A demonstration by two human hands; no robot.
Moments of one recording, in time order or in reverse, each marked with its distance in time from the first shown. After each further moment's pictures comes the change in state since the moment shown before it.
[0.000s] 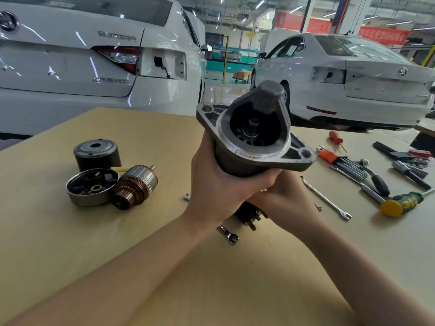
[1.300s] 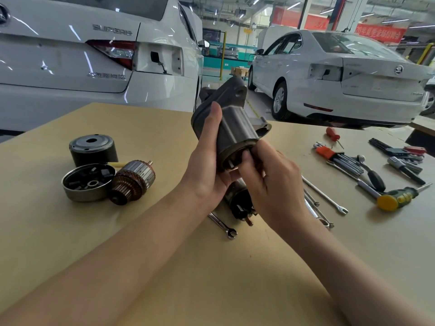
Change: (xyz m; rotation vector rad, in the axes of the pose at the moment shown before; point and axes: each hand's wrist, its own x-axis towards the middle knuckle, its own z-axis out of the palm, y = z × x) left_hand 0.020 -0.003 -0.006 -0.677 -0.102 -0.762; right_hand 0.005 -0.007 0.020 -0.589 0.308 -0.193
